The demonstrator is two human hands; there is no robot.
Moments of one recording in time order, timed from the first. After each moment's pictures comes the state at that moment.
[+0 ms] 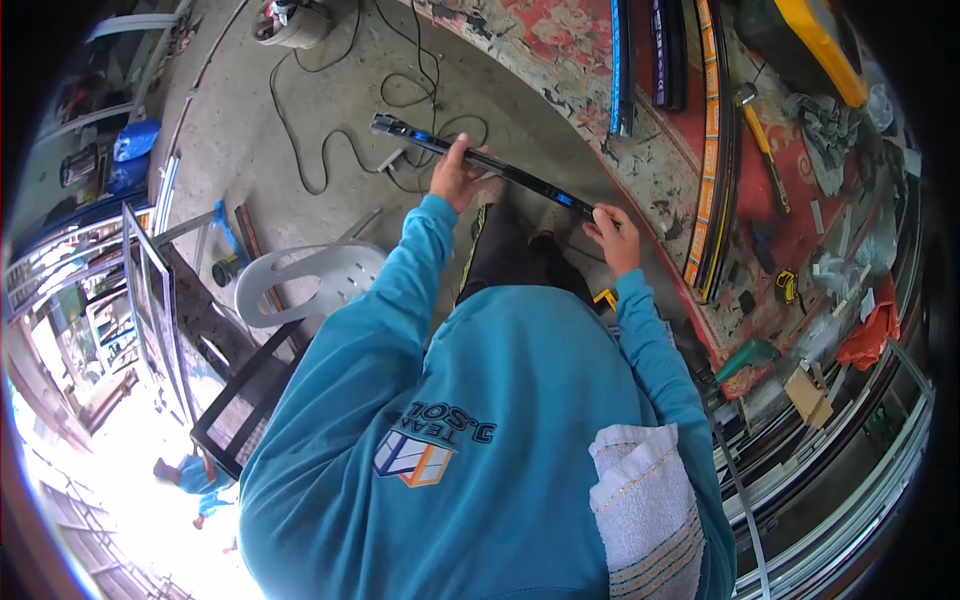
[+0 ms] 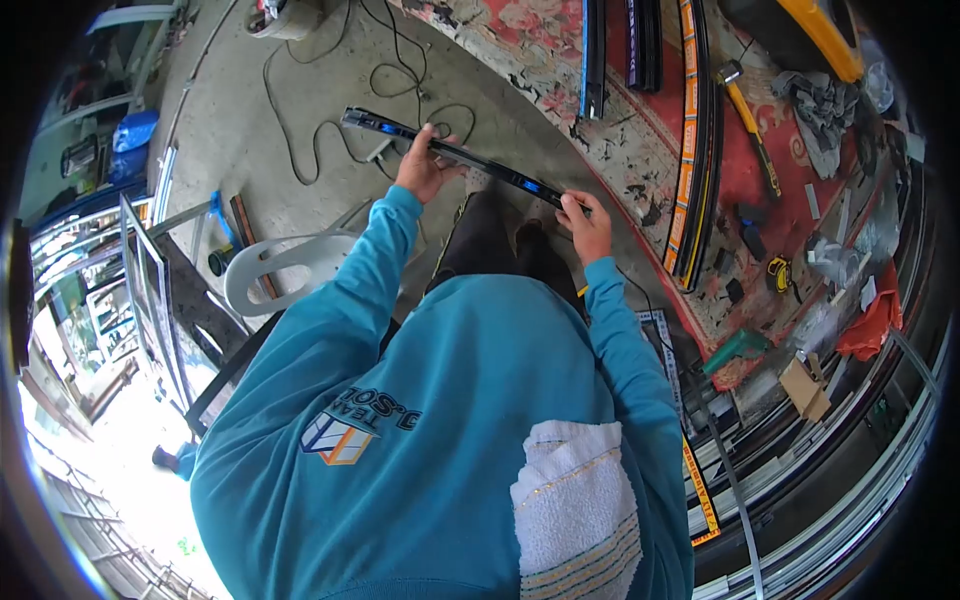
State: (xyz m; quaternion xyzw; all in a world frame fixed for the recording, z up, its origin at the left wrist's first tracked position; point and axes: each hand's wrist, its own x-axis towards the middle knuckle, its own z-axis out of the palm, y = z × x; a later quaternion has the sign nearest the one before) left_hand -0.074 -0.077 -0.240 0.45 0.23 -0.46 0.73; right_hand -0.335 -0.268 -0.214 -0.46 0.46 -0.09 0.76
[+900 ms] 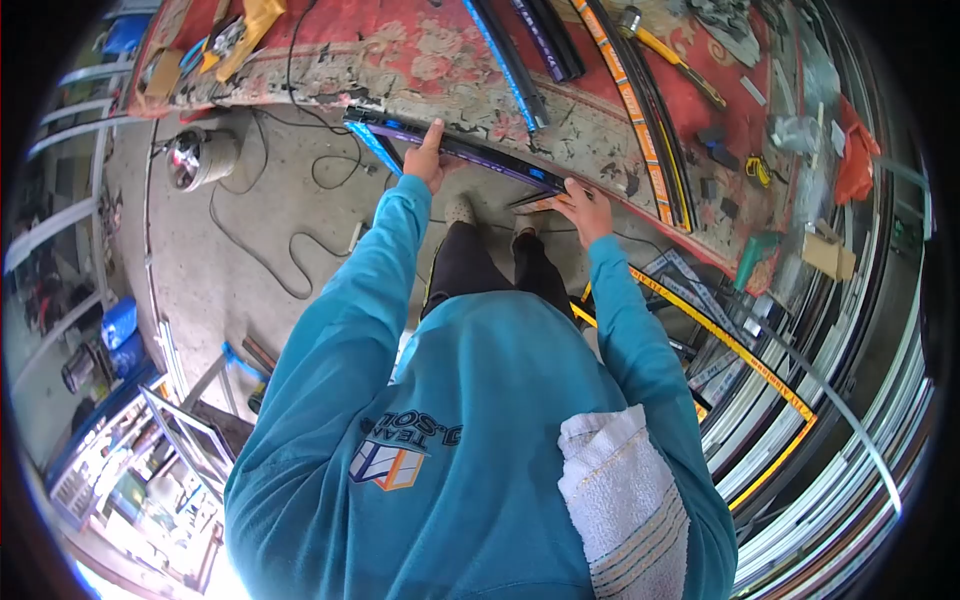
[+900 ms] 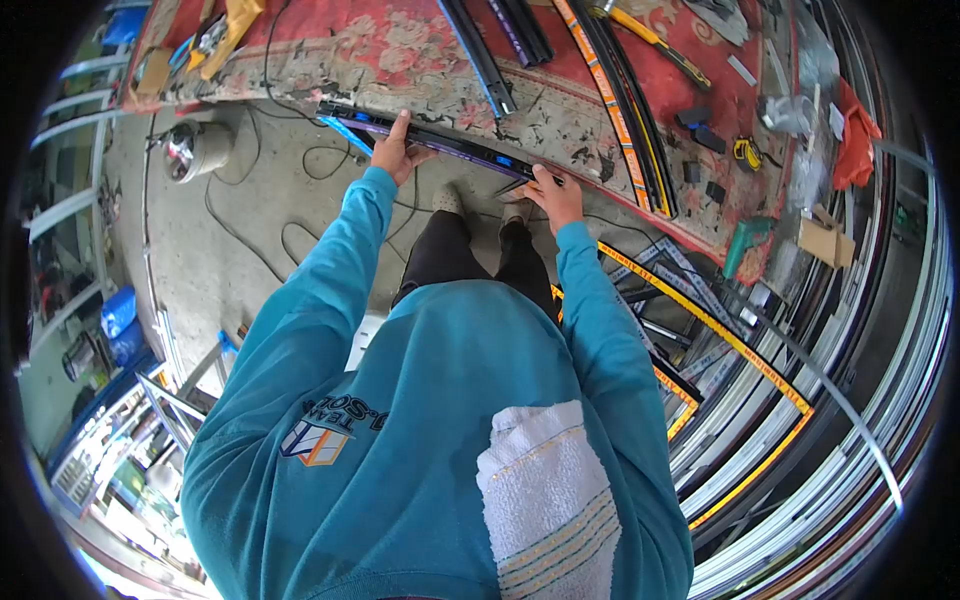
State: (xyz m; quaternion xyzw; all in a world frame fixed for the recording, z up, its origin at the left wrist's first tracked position) left_hand -0.006 -0.210 -0.252 0.54 0.11 -0.58 0.60; right_hand -0.308 -0.271 -0.213 -0.30 0.63 -0.26 0.66
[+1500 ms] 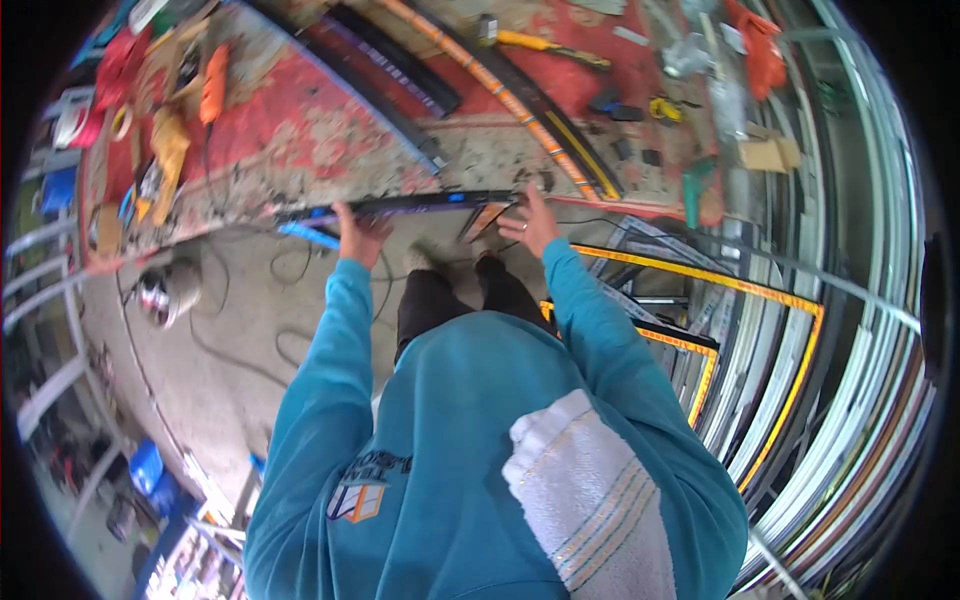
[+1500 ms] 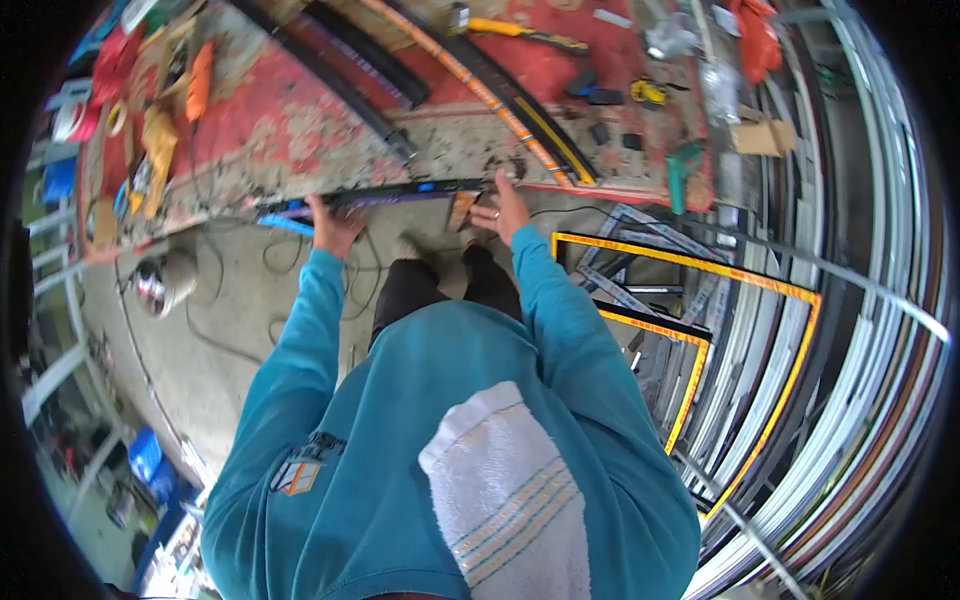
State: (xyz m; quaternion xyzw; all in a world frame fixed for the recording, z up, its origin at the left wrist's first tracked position) left_hand 0.000 -0.202 -0.263 0.49 0.09 -0.65 0.57; right_hand -0.345 -0.277 -0.217 -0.16 0.60 -0.28 0.73
